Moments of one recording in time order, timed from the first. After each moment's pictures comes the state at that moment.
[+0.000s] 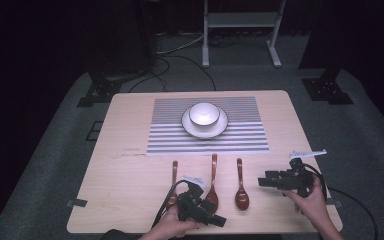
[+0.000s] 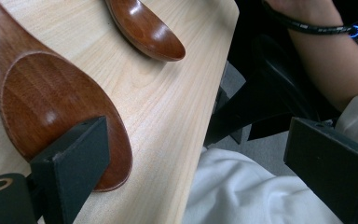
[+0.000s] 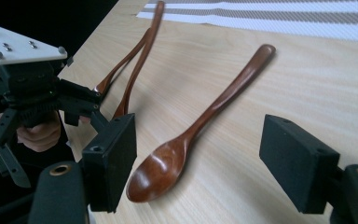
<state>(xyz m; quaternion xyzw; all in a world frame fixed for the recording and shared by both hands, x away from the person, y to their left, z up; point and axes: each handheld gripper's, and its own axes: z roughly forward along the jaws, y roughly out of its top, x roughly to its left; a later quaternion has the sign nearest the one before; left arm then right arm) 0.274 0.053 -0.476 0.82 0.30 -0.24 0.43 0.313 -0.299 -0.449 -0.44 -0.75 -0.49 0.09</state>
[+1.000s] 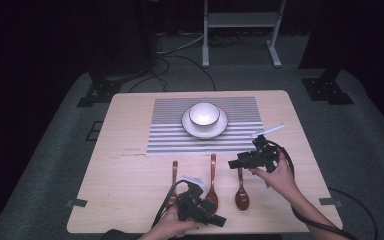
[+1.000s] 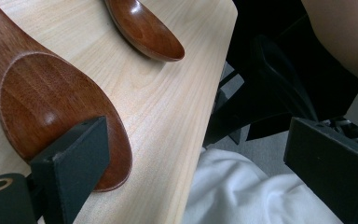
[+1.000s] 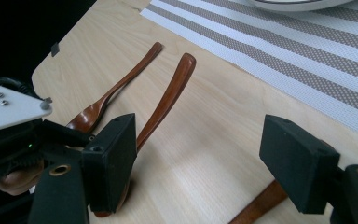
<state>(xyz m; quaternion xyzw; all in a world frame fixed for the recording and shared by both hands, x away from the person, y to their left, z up) 0.274 0.054 -0.477 0.82 0.30 -0.24 0.43 0.374 -0.212 -0.417 -0.40 -0.81 -0.43 0.08</state>
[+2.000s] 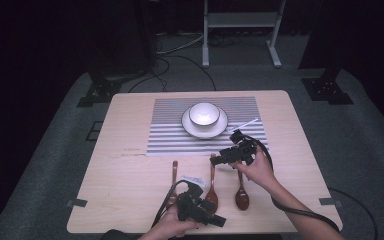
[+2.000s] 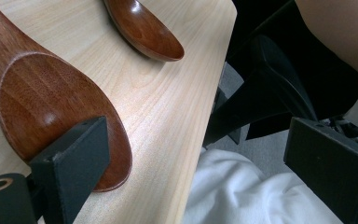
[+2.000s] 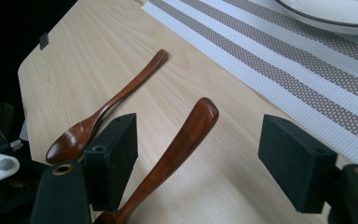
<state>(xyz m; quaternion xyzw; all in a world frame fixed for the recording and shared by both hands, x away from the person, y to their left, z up) 0.275 0.054 -0.477 0.82 0.29 -0.24 0.43 0.404 -0.155 -0.425 -0.38 -0.83 -0.40 0.09</state>
